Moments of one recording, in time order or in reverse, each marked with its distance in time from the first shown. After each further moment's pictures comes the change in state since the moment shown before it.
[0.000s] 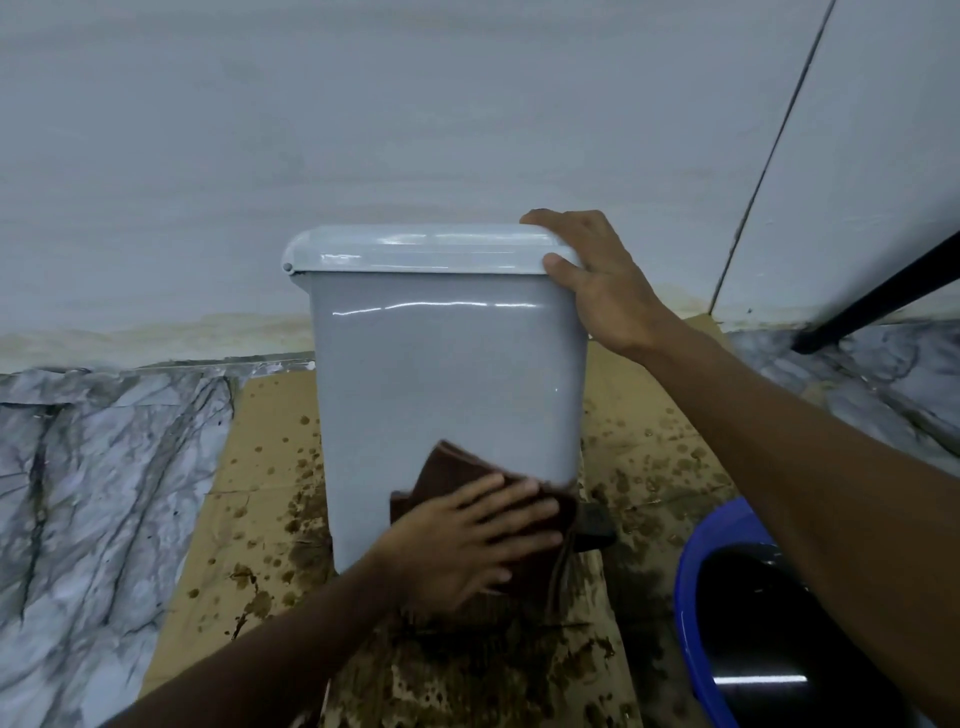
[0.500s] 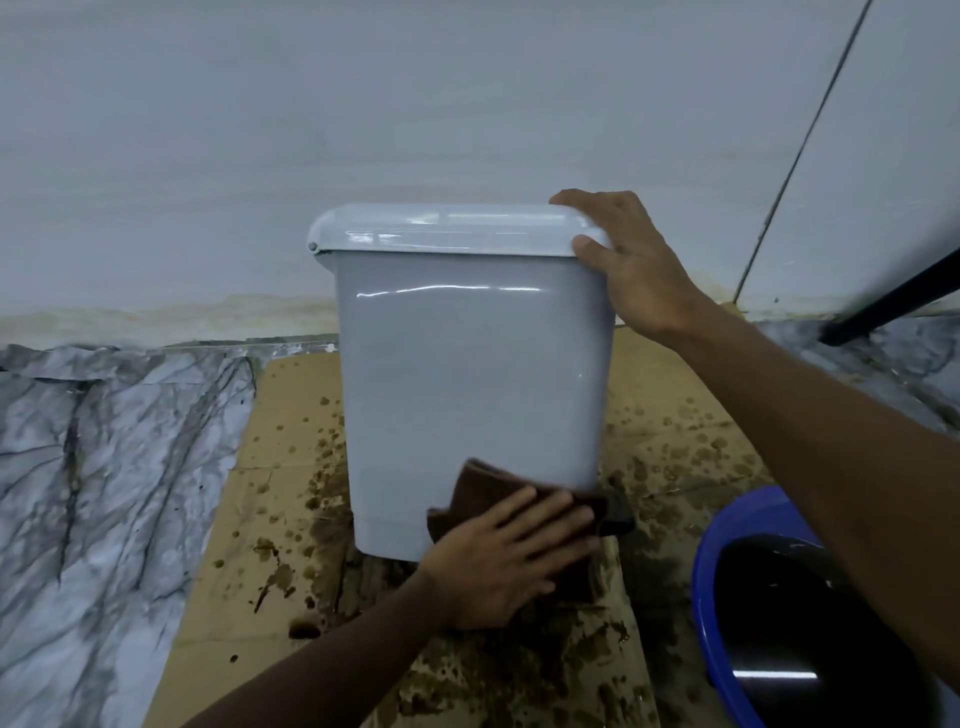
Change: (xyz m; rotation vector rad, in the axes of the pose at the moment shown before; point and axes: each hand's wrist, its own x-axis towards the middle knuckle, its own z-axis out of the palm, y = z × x) left_hand 0.005 0.049 0.011 -0.068 -0.009 -0.109; right_hand -0.002 0.001 -0.002 -0.026 0.000 -0.018
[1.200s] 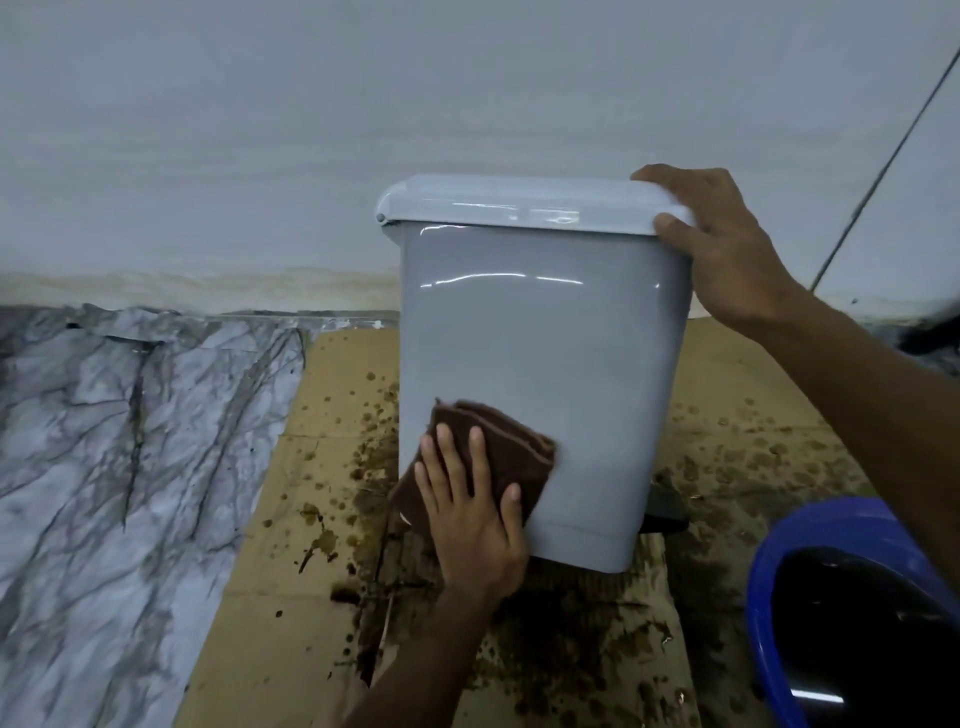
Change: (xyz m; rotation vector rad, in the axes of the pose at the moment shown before) left_hand -0.018 0.016 0.013 -0.359 0.339 -1.225; right_hand 0.003 0.001 0.004 -0.068 0.018 -0.047
